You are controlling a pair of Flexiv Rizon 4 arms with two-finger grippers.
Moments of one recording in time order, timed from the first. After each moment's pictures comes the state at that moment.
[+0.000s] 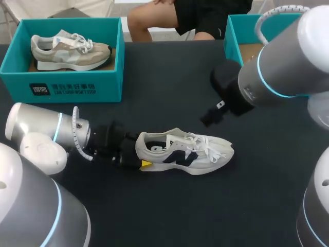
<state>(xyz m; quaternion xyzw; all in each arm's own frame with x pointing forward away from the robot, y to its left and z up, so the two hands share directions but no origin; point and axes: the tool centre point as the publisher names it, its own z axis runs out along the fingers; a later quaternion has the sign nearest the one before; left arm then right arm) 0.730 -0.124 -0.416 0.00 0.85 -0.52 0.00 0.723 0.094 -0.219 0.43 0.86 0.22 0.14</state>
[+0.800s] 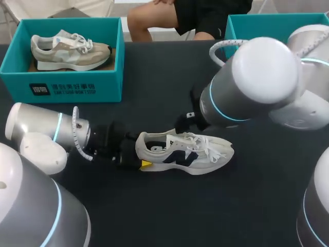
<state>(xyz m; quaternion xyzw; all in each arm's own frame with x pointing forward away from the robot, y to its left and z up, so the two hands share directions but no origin) 0.730 -0.124 -0.416 0.00 0.85 -0.52 0.00 0.707 0.151 -0.270 0.61 0.76 0.20 0.11</state>
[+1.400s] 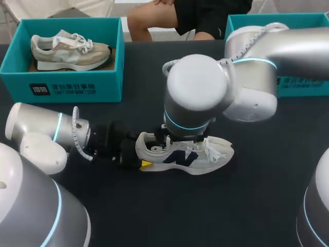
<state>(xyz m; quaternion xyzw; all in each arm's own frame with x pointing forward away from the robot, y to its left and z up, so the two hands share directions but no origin) 0.730 -0.124 -0.416 0.00 0.85 -0.52 0.00 0.717 0.196 -0.331 0.68 0.71 0.13 0.11</state>
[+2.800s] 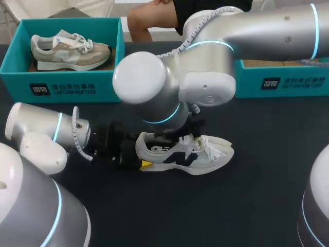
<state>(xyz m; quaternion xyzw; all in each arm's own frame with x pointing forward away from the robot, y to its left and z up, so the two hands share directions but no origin) 0.730 -0.124 -0.416 0.00 0.85 -0.52 0.00 0.729 0.161 -0.336 0.66 0.72 -0.01 0.22</state>
